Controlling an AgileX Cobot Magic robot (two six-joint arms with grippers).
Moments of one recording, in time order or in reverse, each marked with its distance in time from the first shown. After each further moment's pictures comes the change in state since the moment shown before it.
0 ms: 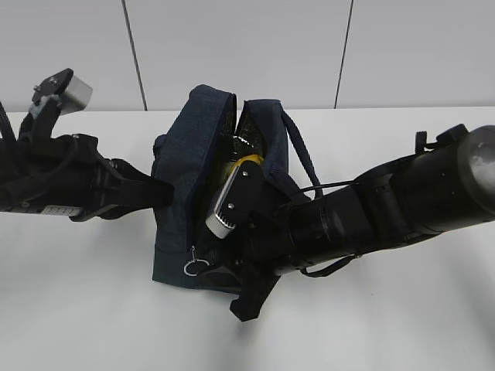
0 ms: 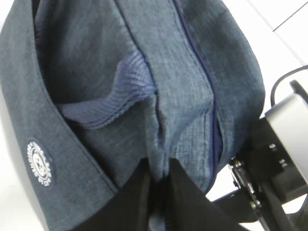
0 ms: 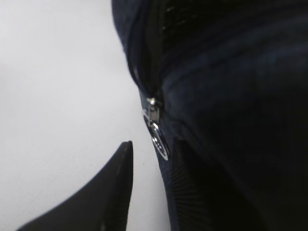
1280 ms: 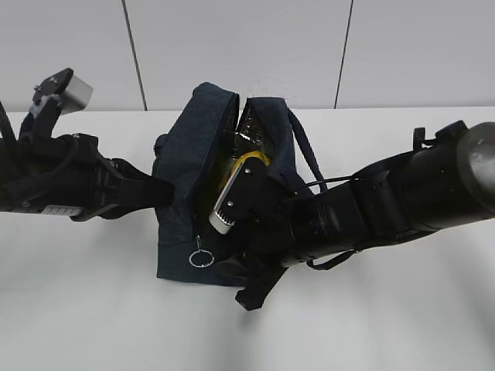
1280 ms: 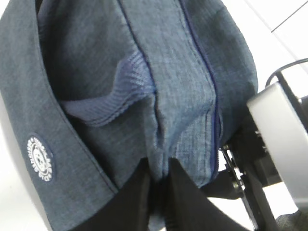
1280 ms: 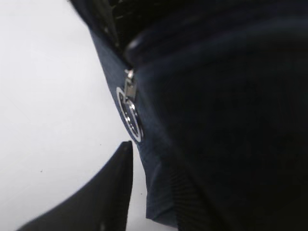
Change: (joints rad) left arm 0.000 0.000 0.000 -0.006 0.005 0.005; right arm 0.002 -0.006 -0.013 0.000 -0.151 0.008
